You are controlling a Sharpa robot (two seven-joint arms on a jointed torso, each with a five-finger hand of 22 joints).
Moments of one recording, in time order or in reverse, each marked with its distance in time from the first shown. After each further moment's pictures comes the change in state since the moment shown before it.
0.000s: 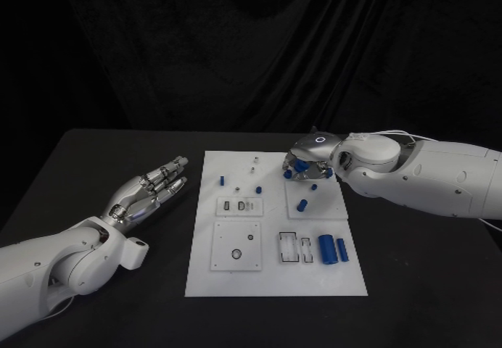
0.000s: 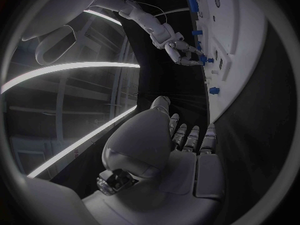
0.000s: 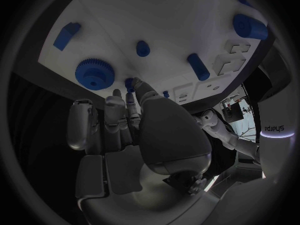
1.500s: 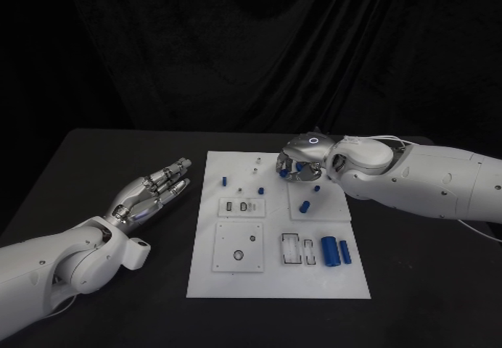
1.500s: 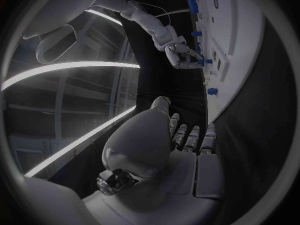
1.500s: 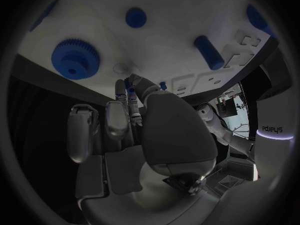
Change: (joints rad) left arm -0.002 0.004 0.000 -0.015 -0.001 0.023 0.000; left_hand 0.000 0.000 0.005 0.006 0.003 0.000 0.000 0.000 0.000 0.002 -0.005 0.000 0.000 0.000 0.007 0.000 0.000 0.000 0.004 0.004 0.000 0.000; right arm -0.013 0.066 0.003 -0.055 0.031 -0.114 0.066; right_hand -0.016 -0.047 0.209 -0.010 -0.009 0.202 0.002 0.086 0.056 0.350 -0.056 -0.070 0.004 0.084 -0.046 0.092 0.176 -0.016 0.080 -0.045 0.066 0.025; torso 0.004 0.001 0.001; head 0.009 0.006
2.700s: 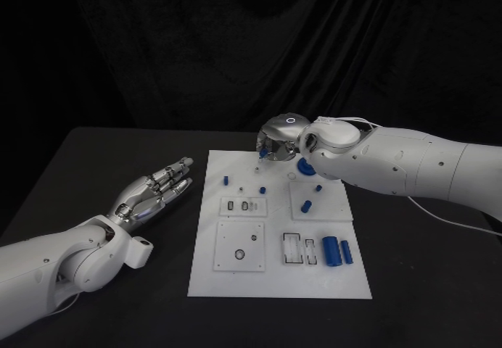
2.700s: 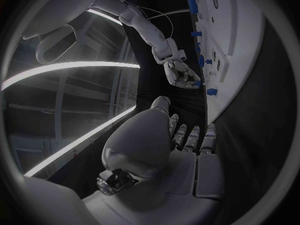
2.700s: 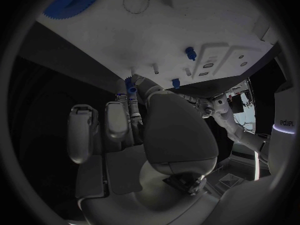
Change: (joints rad) left arm 0.000 0.012 0.000 -0.006 0.000 0.001 0.000; left_hand -0.004 -0.004 0.007 0.007 -0.007 -0.021 -0.021 0.000 -0.002 -0.009 0.009 0.000 -0.002 -0.004 0.003 0.000 0.000 0.000 -0.004 0.004 0.000 0.000; right arm 0.020 0.217 0.015 -0.239 0.085 -0.017 -0.002; right_hand -0.032 0.000 0.005 0.013 0.006 -0.001 0.001 0.002 -0.001 0.004 0.003 -0.046 -0.005 0.014 0.014 0.009 0.021 0.000 0.007 0.007 0.005 0.000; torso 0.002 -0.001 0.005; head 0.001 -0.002
